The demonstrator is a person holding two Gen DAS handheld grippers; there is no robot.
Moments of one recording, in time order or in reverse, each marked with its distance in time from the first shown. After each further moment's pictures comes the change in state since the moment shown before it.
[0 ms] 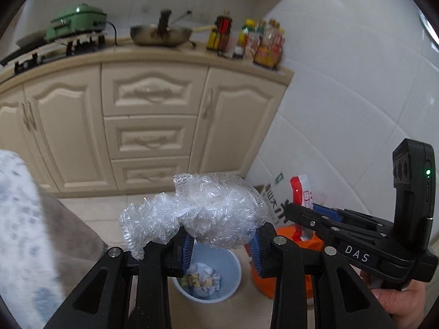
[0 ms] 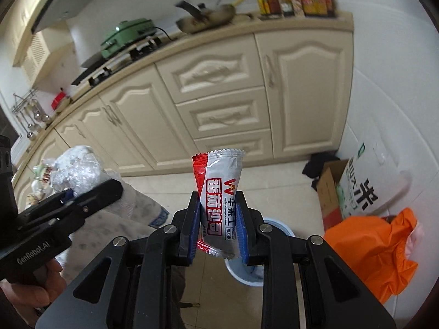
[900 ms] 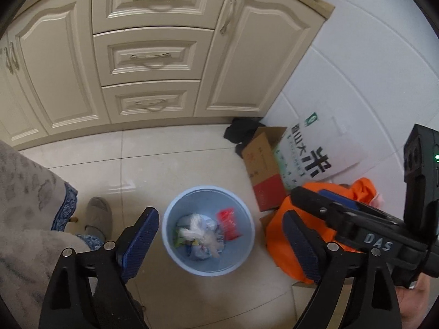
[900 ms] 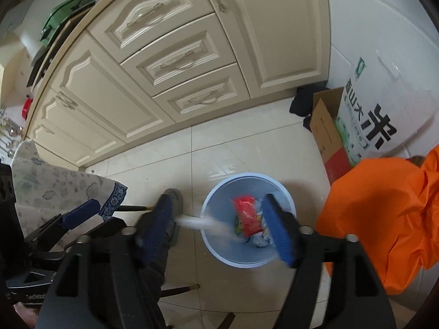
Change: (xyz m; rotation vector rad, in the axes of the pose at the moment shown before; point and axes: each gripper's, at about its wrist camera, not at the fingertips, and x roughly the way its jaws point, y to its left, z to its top) left arm 0.242 0.002 -0.001 -0.086 0.322 0.081; right arm 0.129 -0.100 -0.055 0.203 0.229 -0.035
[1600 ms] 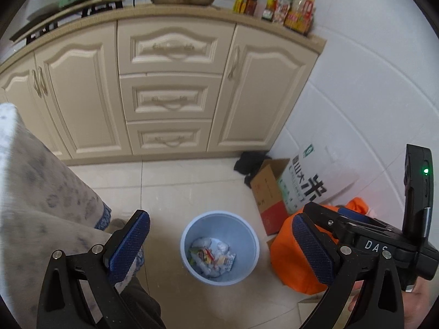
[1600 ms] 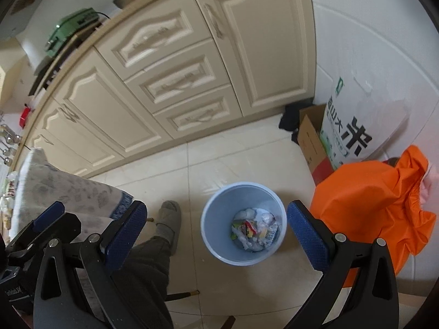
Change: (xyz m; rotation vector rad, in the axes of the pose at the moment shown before) left arm -0.138 -0.005 -0.070 0.012 -0.205 0.036; right arm -0.068 0.029 -0.010 -0.006 -0.106 -0.048
